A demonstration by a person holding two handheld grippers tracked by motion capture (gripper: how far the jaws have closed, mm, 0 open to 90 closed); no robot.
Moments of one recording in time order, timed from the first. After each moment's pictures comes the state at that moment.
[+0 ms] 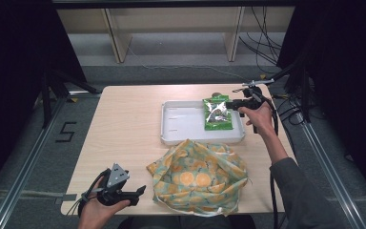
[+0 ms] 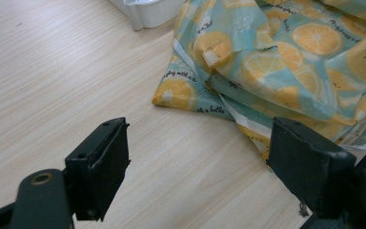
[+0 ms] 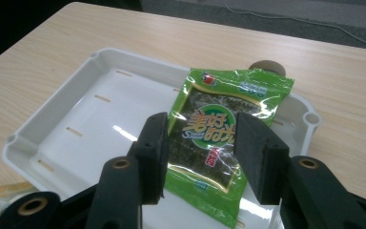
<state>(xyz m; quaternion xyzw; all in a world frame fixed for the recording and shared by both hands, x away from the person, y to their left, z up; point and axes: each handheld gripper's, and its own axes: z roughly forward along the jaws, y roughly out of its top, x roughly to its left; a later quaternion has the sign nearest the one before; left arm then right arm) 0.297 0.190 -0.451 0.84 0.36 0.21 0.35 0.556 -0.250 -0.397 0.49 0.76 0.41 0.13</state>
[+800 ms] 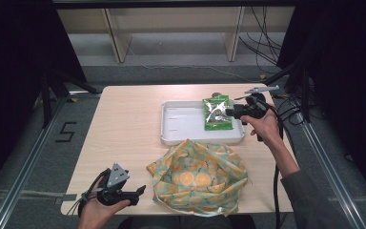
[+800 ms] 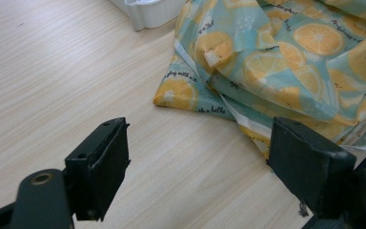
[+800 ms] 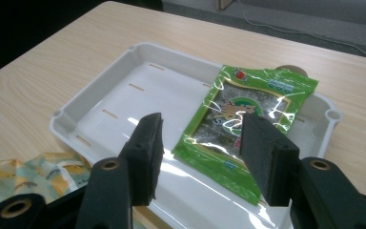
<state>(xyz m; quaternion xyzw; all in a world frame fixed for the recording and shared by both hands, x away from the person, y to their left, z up) 0.297 0.191 -0.451 0.84 0.35 0.21 0.35 0.514 -0.250 -0.386 0.43 0.78 0.44 0.13</state>
